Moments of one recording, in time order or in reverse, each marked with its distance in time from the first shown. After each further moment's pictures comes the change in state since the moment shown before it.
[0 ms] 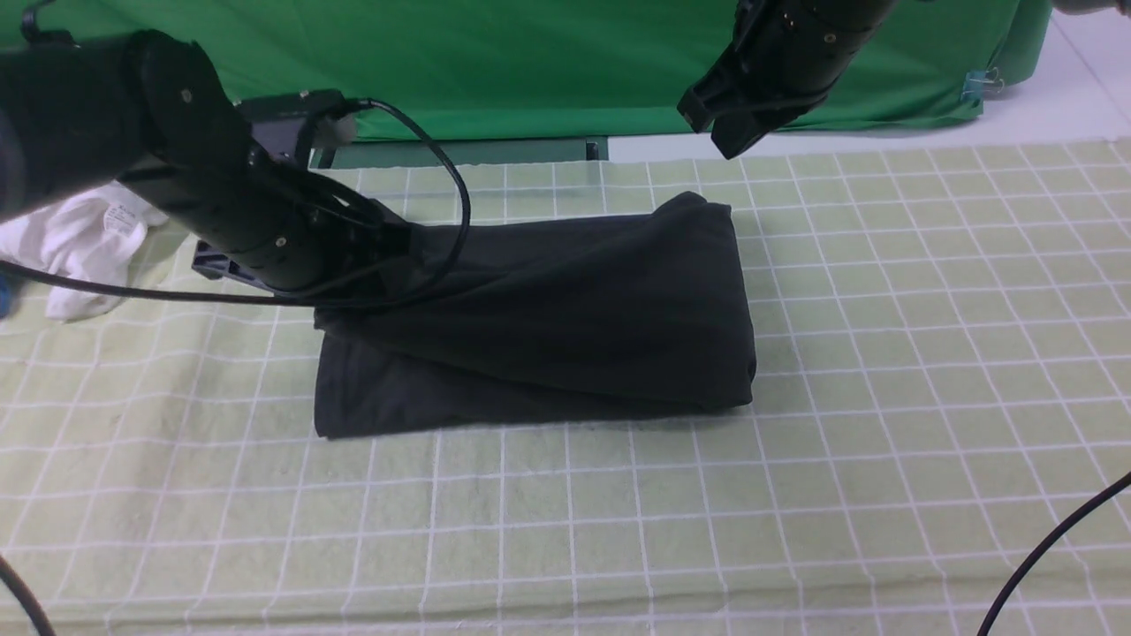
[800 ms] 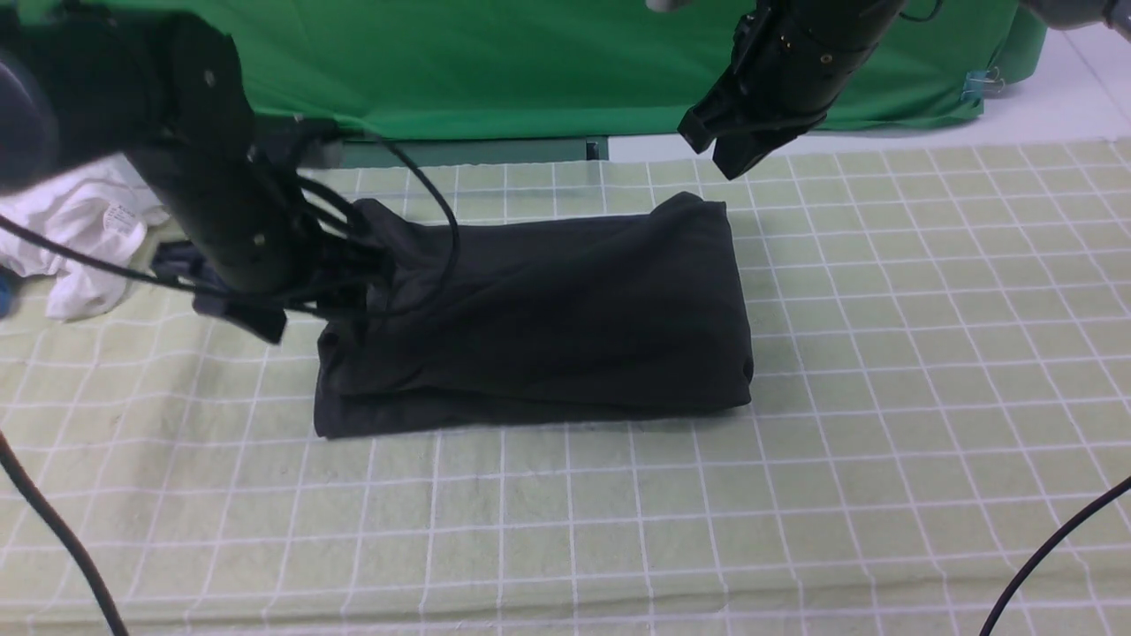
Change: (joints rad) right arm 0.000 0.005 0.033 -0.001 -0.001 -0.003; left arm 0.000 0.049 -0.138 0.181 0.254 -0.104
